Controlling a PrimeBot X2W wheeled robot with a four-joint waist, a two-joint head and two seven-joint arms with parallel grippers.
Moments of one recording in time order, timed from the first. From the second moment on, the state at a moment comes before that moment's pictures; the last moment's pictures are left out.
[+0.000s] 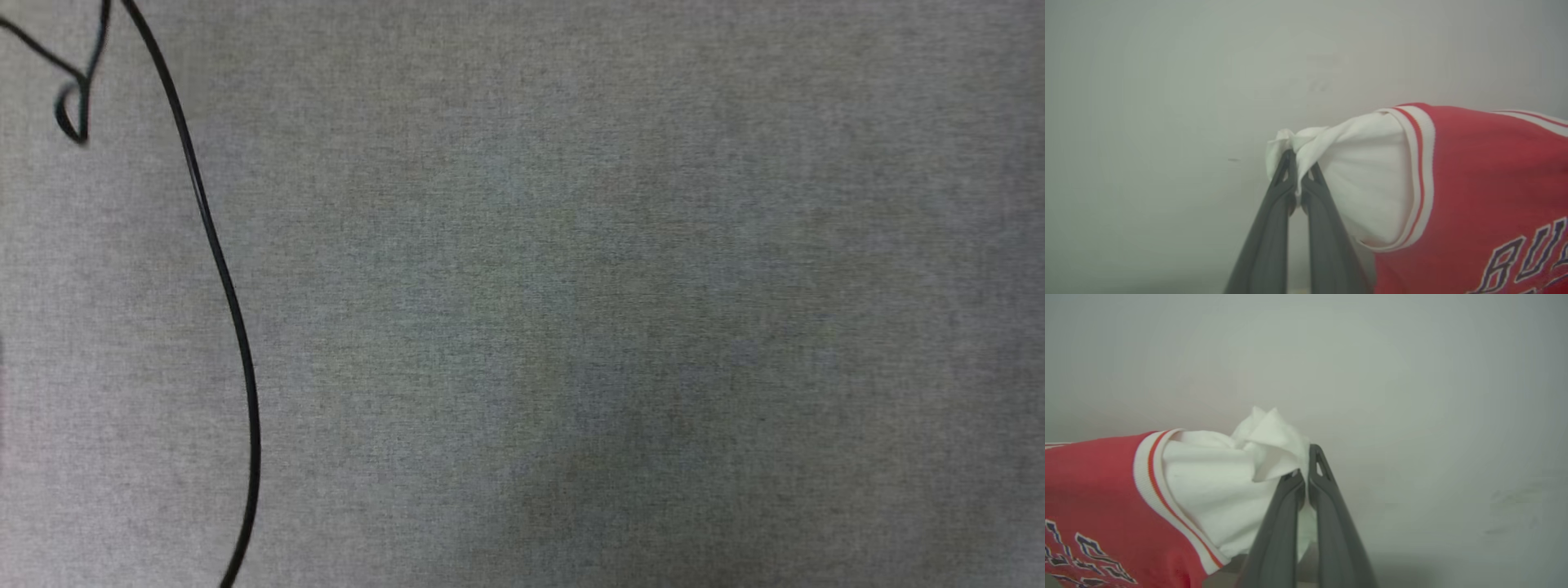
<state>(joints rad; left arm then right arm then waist) -1.64 0.39 -0.47 0.98 -0.64 -0.08 -0.20 -1.53 -0.29 -0.08 0.65 0.16 0.13 0.25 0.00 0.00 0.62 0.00</state>
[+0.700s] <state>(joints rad) -0.83 0.36 -0.35 0.85 -0.80 -0.13 -0.26 -0.69 -0.32 0.11 0.51 0.48 0.13 0.11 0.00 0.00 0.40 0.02</state>
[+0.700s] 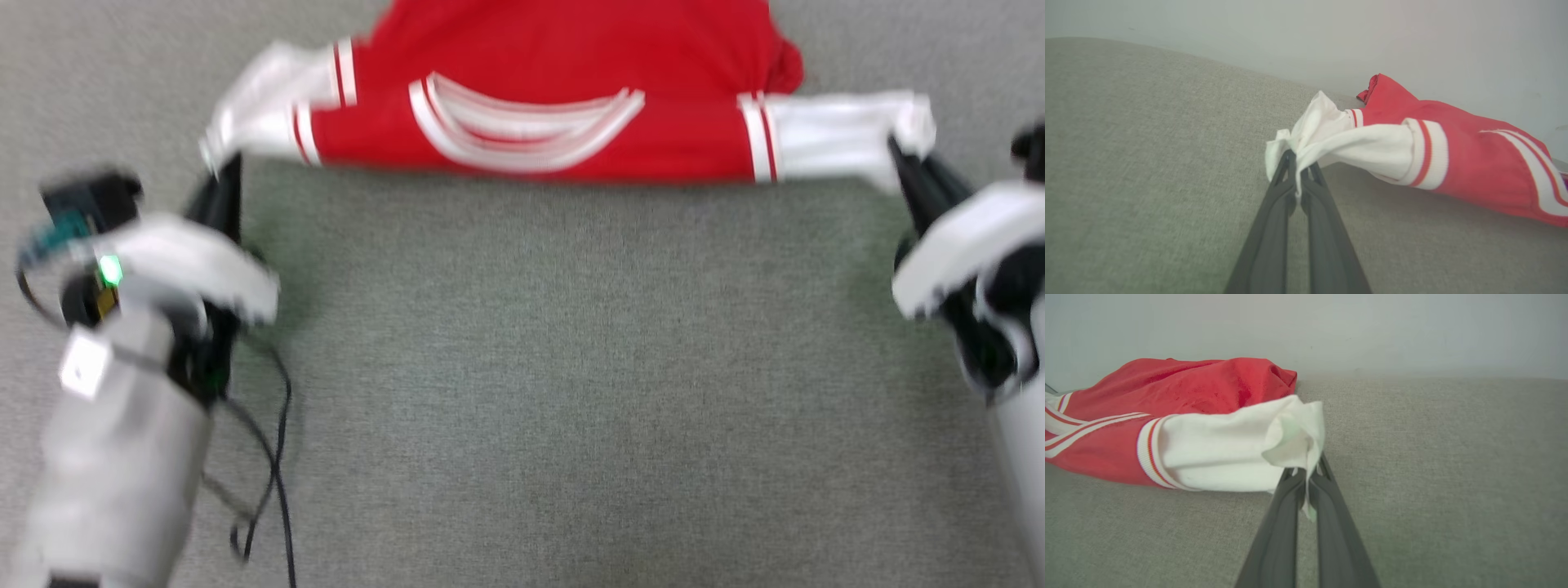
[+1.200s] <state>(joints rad) -0.25 0.35 -0.27 0.54 -0.71 -0.07 -0.26 -0.11 -0.19 -0.06 0.25 0.46 0.13 0.17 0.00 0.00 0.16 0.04</state>
